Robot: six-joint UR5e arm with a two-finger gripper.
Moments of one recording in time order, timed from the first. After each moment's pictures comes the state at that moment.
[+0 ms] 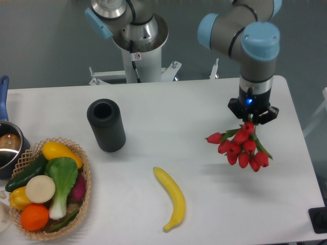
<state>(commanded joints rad) 2.72 -1.90 -1.68 -0.94 1.60 1.18</state>
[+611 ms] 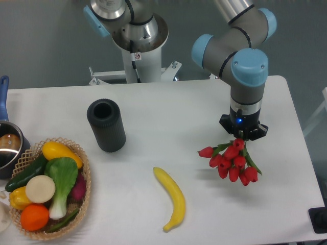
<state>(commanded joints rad) 2.70 -1.94 -1.68 -0.90 1.59 1.16</state>
